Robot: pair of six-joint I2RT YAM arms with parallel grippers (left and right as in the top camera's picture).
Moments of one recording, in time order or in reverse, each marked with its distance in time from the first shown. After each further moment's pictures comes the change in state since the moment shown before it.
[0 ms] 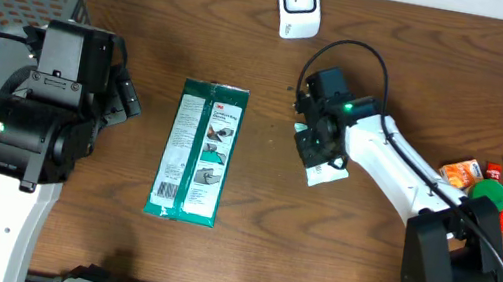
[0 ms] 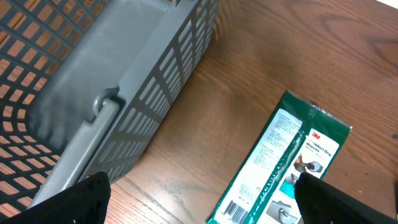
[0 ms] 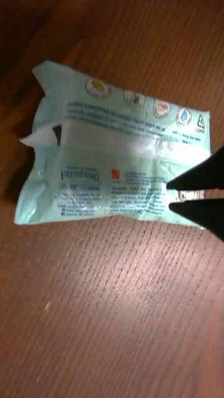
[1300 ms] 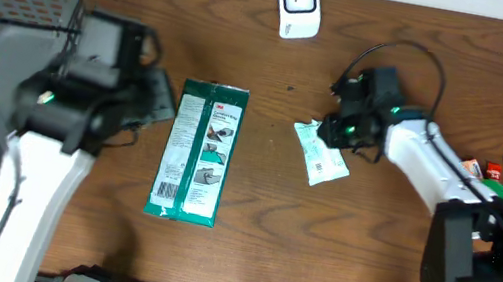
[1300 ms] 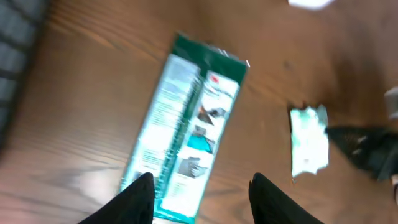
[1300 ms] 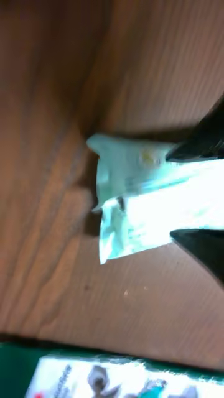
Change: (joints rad) left arm -0.079 0.113 -0.068 0.146 0.408 -0.010; right arm -0.225 -0.019 -0.070 0.229 -0.320 0.072
